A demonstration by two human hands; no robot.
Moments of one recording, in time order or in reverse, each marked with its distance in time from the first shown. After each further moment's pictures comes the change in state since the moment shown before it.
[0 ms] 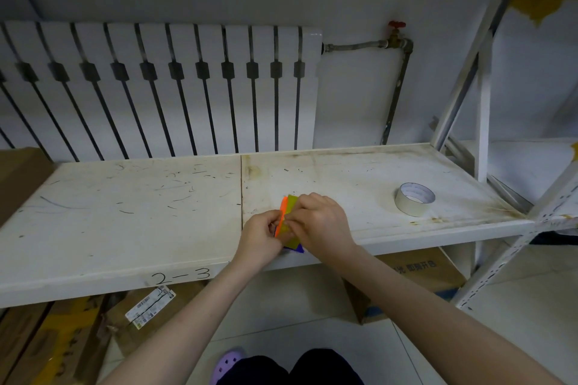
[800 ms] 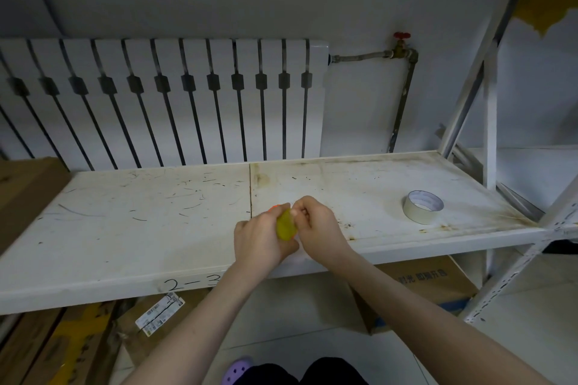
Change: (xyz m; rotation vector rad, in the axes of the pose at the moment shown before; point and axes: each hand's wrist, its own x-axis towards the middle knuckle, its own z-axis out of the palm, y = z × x) left_hand 0.000 0.010 -0.017 0.615 0.160 0.050; right_hand 0.018 -0.035 -0.015 0.629 -0.116 0.548
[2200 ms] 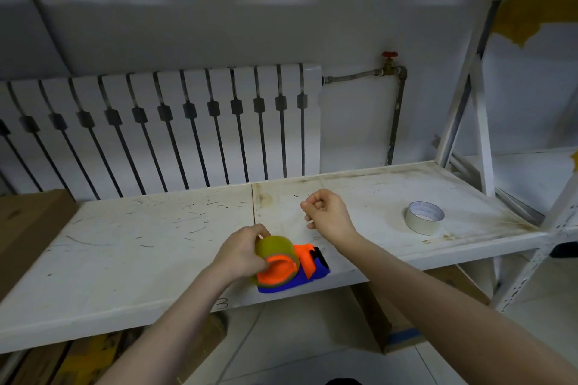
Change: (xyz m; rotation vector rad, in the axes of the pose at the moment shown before) left_hand 0.026 -0.040 -0.031 0.000 -0.393 -0.037; right_hand 0.044 0.002 -0.018 0.311 0.113 0.204
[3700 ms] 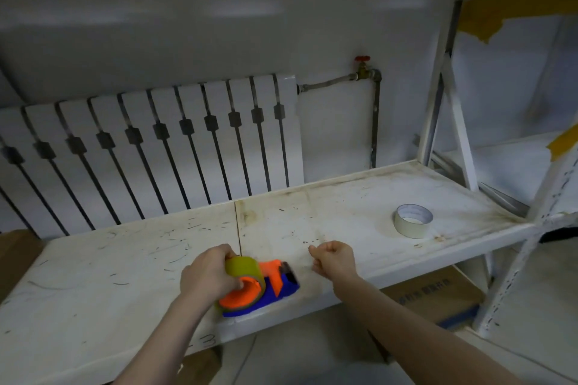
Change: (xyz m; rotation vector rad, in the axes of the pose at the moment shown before) left_hand 0.010 -0.006 -0.016 0.175 0.082 -0.163; right_hand -0.002 0.077 -0.005 0.315 0.240 0.442
